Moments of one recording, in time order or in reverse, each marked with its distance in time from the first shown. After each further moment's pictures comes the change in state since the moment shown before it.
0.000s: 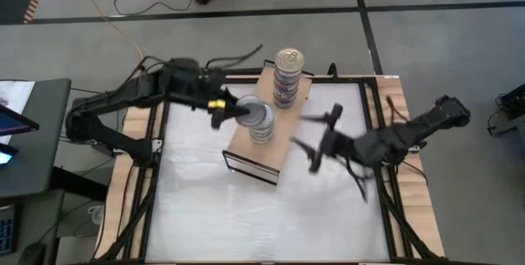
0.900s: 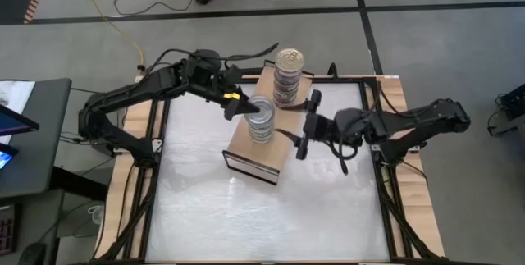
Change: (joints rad) left arm 0.159 0.117 0.000 0.023 0.271 -0.008; right arm -0.254 0.032 -0.001 0.024 -0.365 0.027
